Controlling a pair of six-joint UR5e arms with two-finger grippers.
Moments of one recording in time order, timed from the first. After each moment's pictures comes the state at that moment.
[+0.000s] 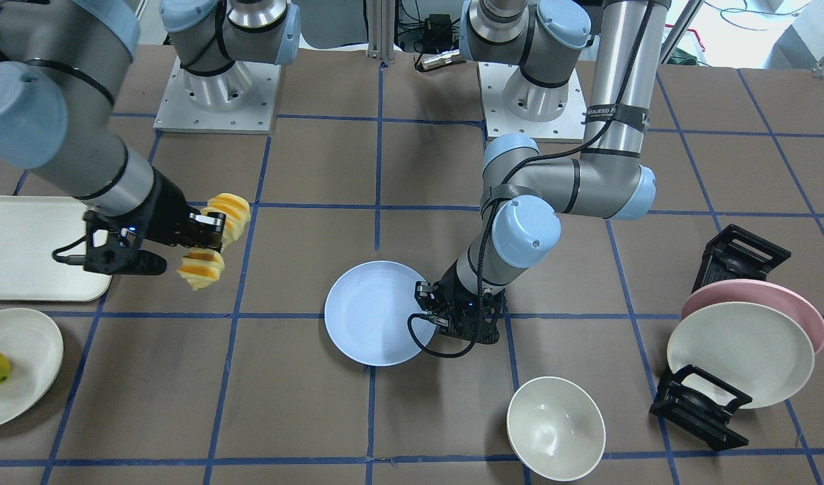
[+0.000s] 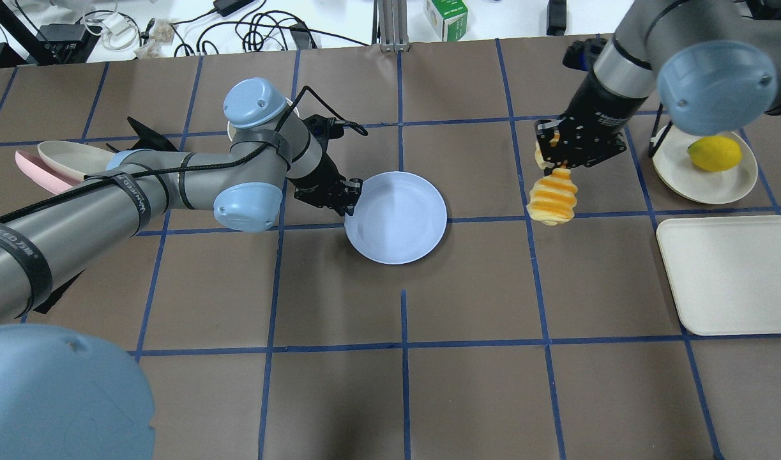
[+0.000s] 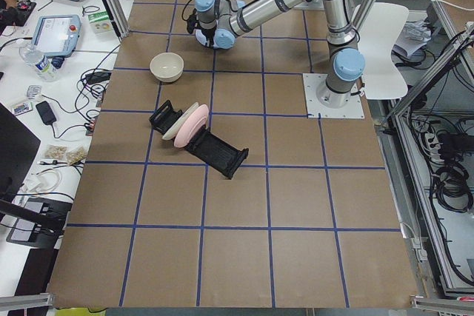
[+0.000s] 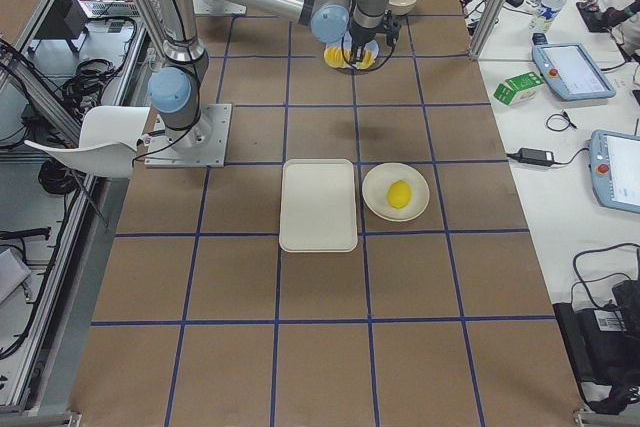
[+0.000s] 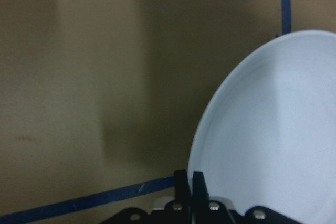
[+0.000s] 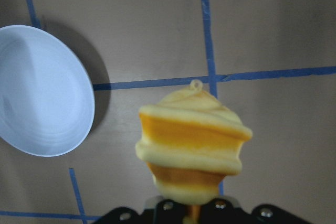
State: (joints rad) left arm -1.69 -2.03 -1.80 -0.86 1.32 0.01; right arm 1.52 -1.38 1.67 -1.74 -1.38 0.02
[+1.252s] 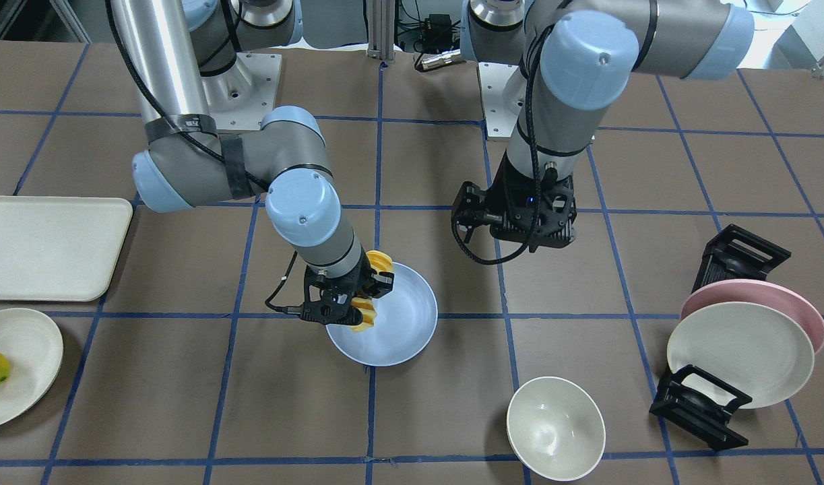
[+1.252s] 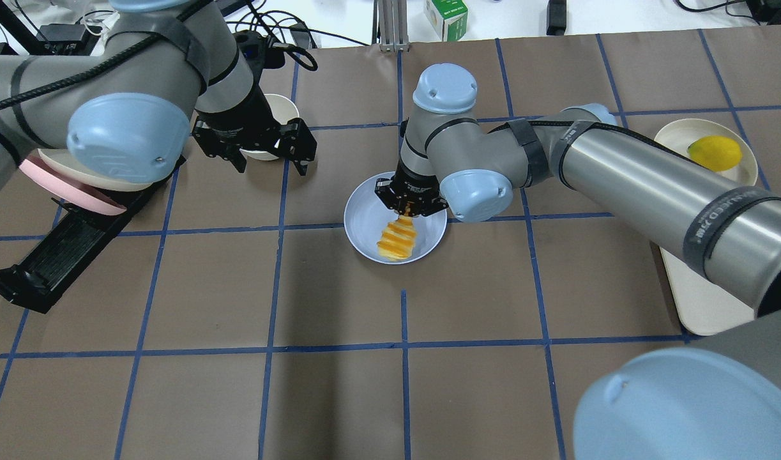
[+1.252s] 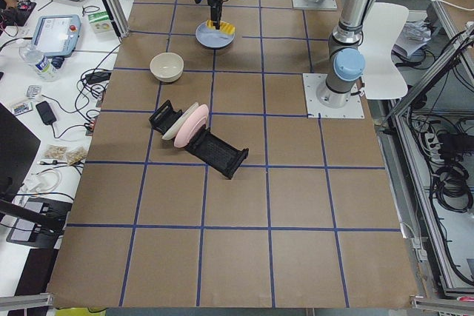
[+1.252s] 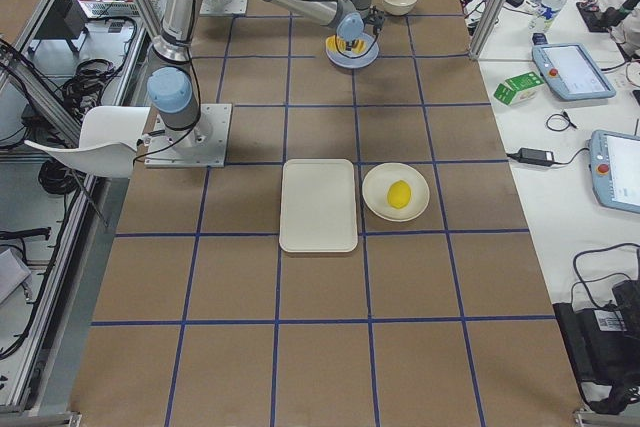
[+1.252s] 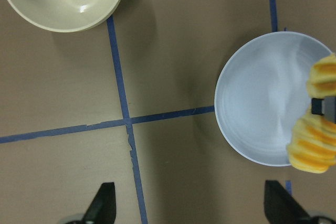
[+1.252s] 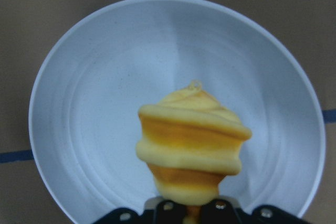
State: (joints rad) left arm -1.67 -1.67 -1.64 -1.40 1.54 0.02; right arm 1.88 -1.06 1.68 -2.18 -1.35 0.51
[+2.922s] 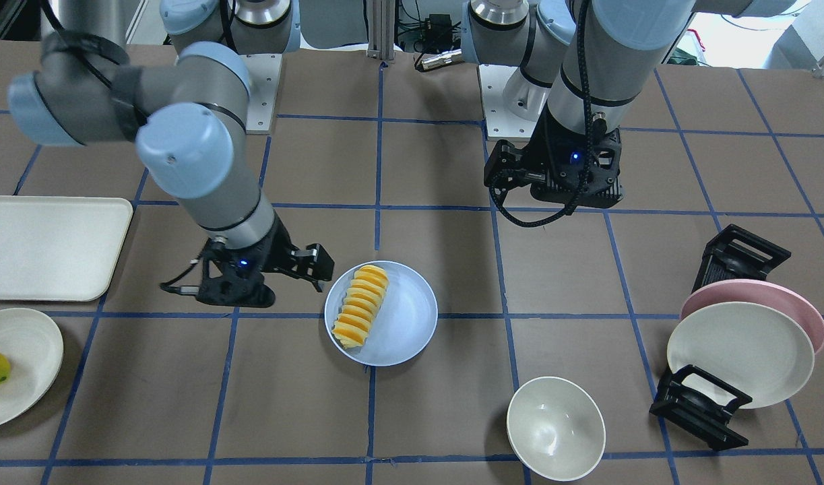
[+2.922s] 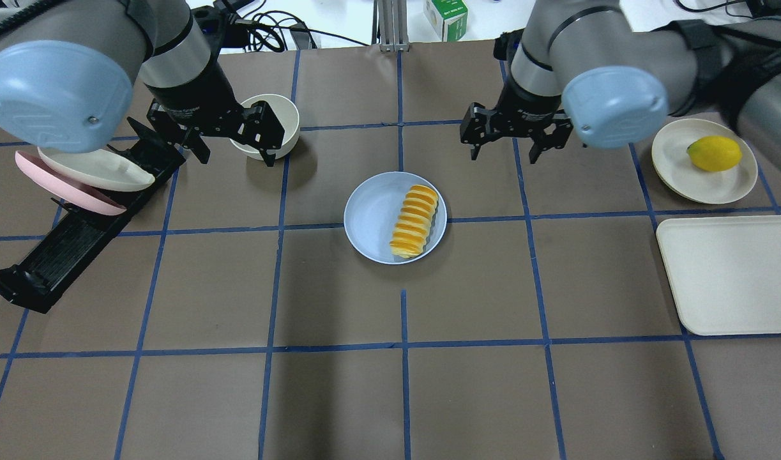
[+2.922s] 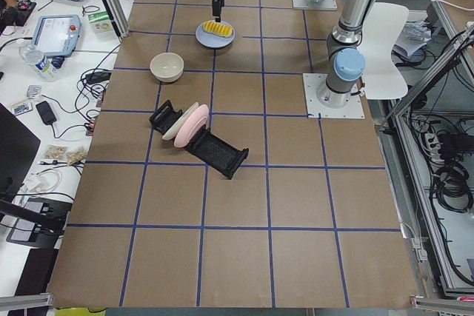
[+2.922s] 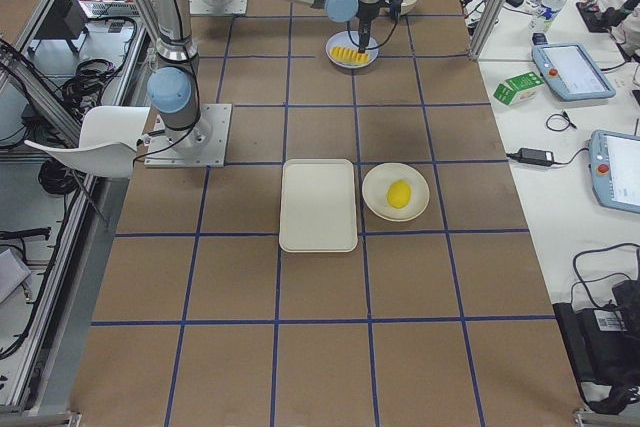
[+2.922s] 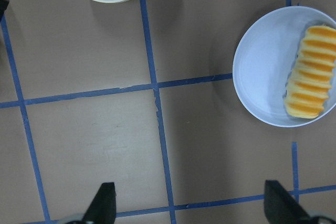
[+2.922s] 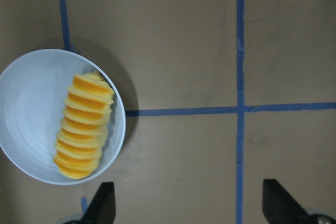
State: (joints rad) left arm -1.63 -1.65 -1.57 -1.50 1.56 0.05; right arm 1.63 -1.40 1.63 -1.79 -1.49 0.09
